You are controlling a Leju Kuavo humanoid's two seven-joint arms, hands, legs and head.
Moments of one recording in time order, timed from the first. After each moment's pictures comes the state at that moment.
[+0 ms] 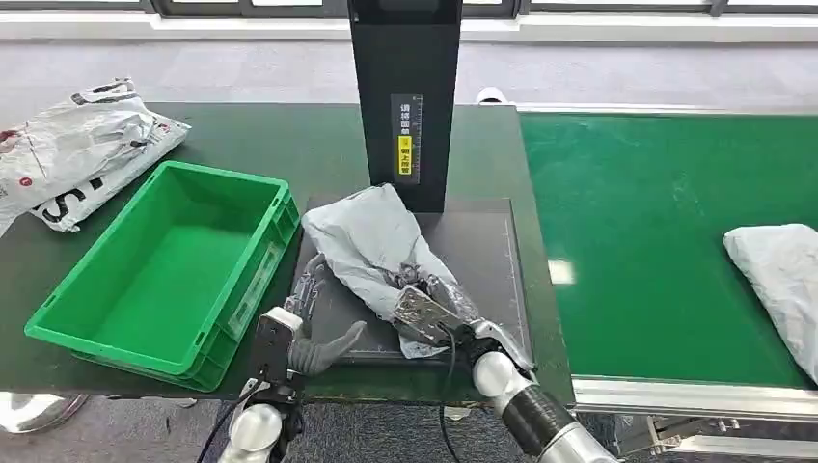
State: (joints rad) left arm -0.04 -0.25 -0.13 -1.33 -0.23 0.09 -0.40; right arm -0.41 0.13 0.49 -0.88 0.35 -0.07 -0.22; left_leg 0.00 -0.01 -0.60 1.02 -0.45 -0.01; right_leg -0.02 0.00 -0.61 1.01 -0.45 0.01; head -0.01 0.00
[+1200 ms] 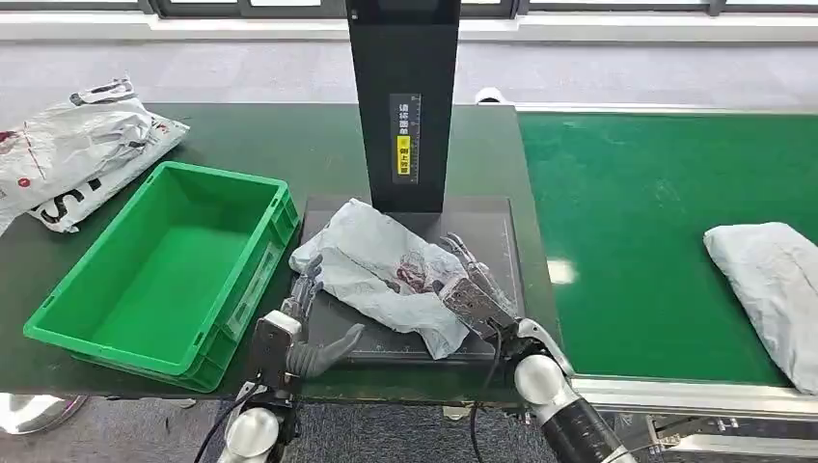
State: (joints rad) left arm -0.02 -0.25 -0.12 -1.36 -0.25 0.08 -0.39; right arm -0.30 0.05 0.39 -1.17 0.29 0.01 -0.20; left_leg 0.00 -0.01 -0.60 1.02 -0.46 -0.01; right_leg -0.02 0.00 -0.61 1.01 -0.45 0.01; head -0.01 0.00
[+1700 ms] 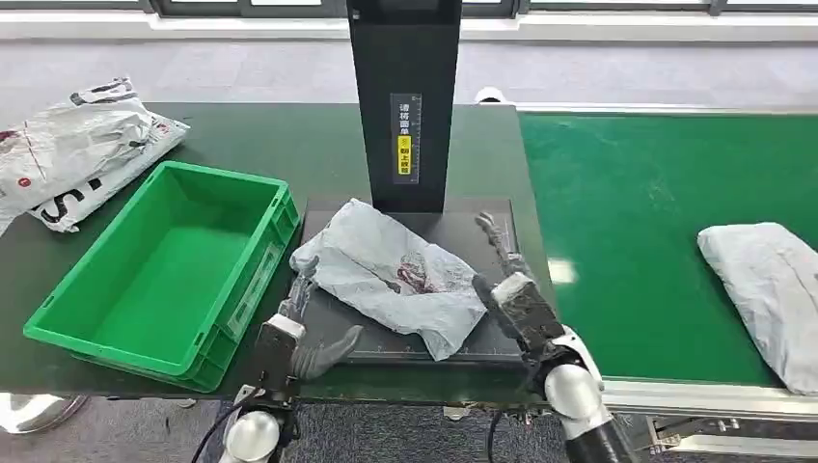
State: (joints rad) left arm -0.01 -0.25 -0.12 -1.38 -0.38 0.20 -0.38; right arm -0.14 0.03 0.23 -1.44 0.11 0.01 -0.33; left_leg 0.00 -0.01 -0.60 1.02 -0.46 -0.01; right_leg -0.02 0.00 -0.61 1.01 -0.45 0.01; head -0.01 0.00
